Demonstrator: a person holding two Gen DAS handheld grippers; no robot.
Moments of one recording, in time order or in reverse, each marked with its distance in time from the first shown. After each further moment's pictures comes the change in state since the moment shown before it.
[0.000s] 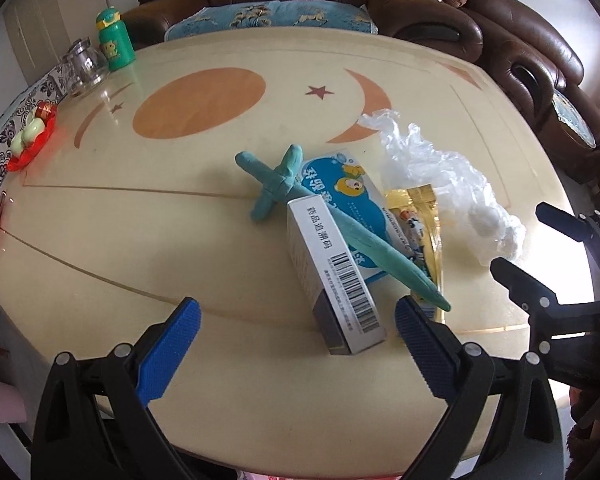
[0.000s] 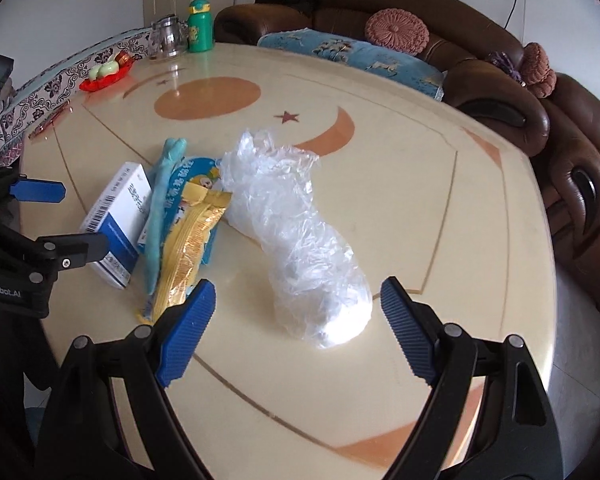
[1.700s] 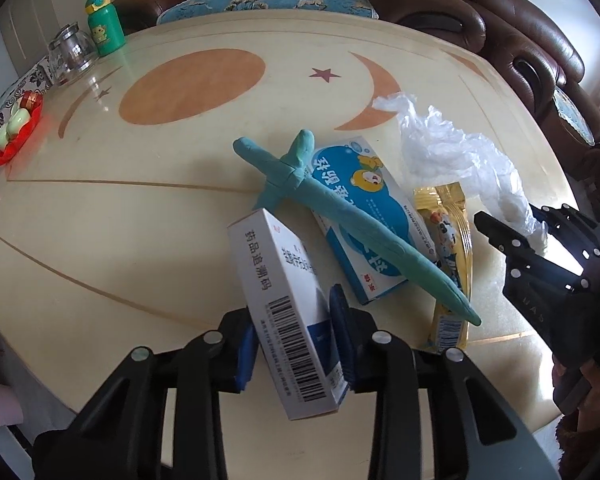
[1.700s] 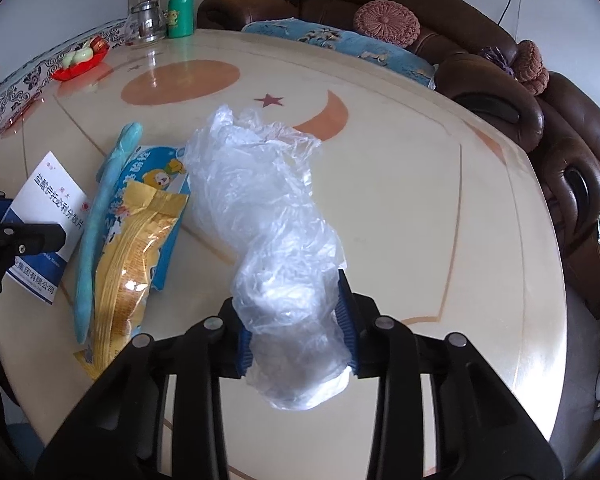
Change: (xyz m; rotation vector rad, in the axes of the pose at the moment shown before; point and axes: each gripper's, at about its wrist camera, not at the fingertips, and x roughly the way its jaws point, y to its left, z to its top) left arm 0.026 0.013 0.009 -0.004 0.043 -0.034; right arm 0.043 -0.003 0.005 0.009 0.019 -0.085
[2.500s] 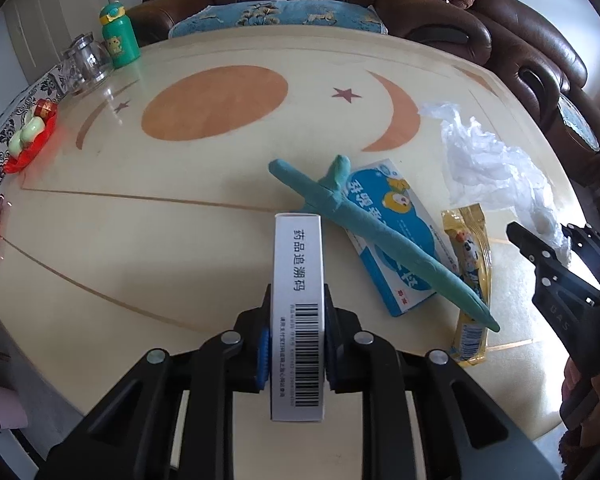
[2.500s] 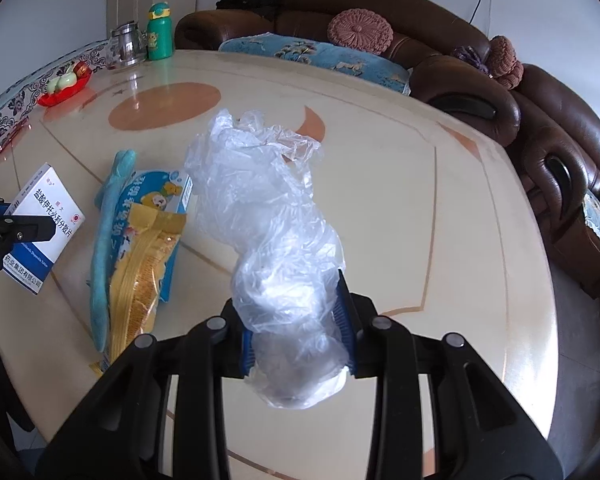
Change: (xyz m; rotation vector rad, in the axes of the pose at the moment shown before) left arm -0.012 0.020 0.004 0.001 -0.052 0.036; right arm -0.020 0.003 -0.002 0.079 -0.056 -0.056
